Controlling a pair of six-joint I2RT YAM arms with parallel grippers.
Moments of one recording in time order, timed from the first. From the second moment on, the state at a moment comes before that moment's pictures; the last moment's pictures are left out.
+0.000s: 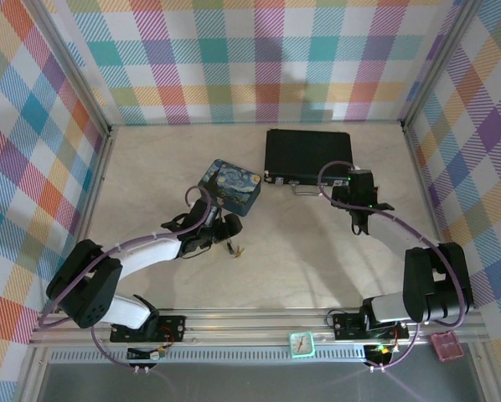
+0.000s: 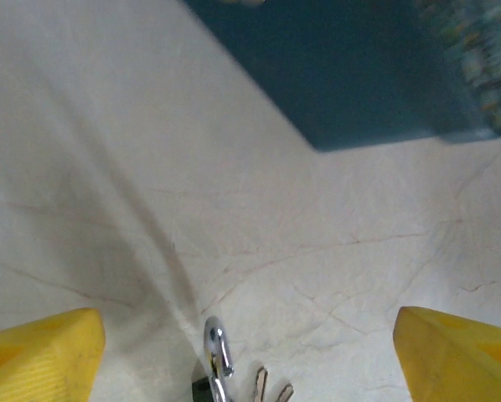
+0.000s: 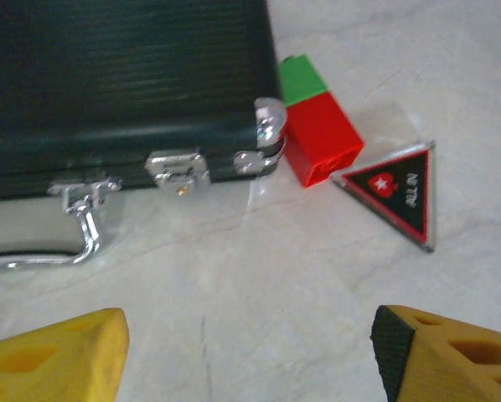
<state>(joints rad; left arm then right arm) -0.62 1.40 0.68 -0.17 -0.02 -0.91 0.16 1.39 0.70 -0.07 0.24 0.19</state>
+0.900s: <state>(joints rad) -0.23 1.31 0.70 -0.23 -0.71 -0.49 0.01 1.53 0.40 0.70 -0.01 0.05</state>
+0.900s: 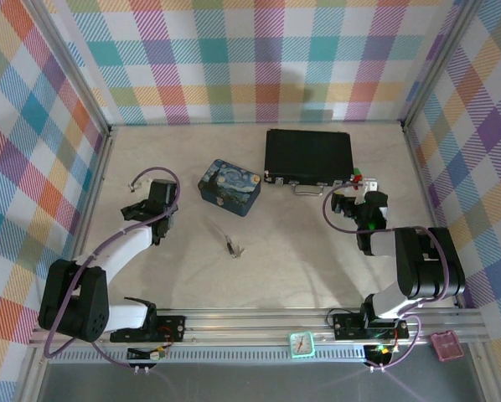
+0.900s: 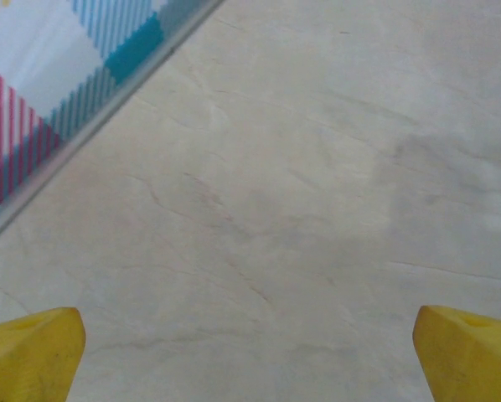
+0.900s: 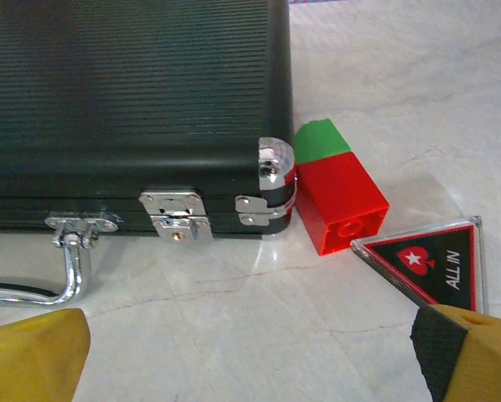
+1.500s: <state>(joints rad) -0.04 1.49 0.51 0.42 -0.34 -0.23 0.01 1.53 0.40 0.71 -0.04 0.05</state>
